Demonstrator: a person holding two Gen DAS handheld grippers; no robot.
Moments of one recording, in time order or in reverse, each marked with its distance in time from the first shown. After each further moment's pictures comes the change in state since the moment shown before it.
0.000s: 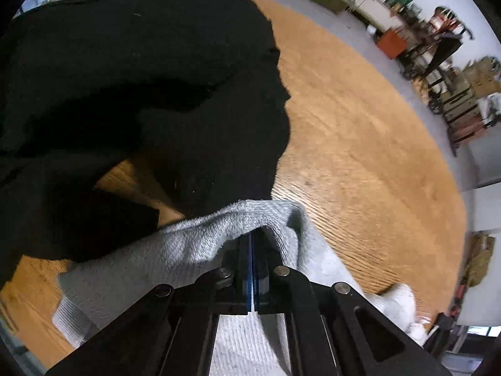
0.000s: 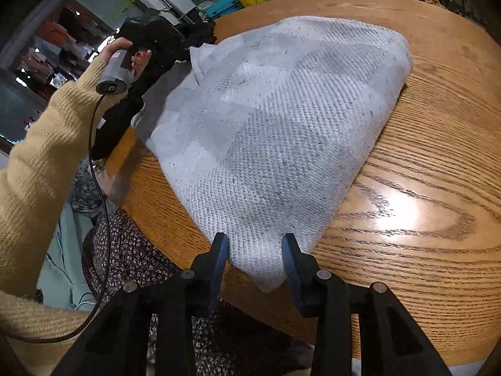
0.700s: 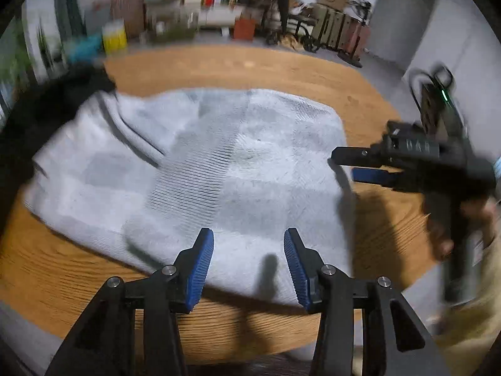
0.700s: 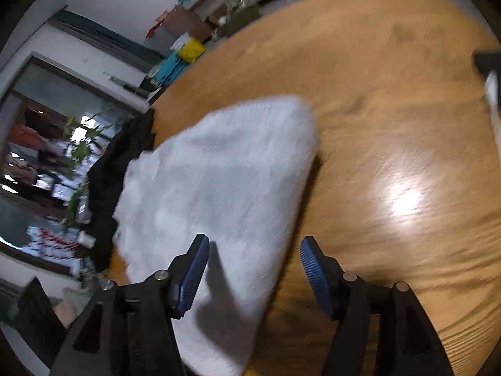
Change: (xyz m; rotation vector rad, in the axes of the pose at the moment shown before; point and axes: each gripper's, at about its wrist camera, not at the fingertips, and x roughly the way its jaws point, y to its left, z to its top) left arm -0.100 -0.071 -0.339 0.714 -0.290 -0.023; right arm -0.036 -0.106 0.055 0.366 -0.179 0.068
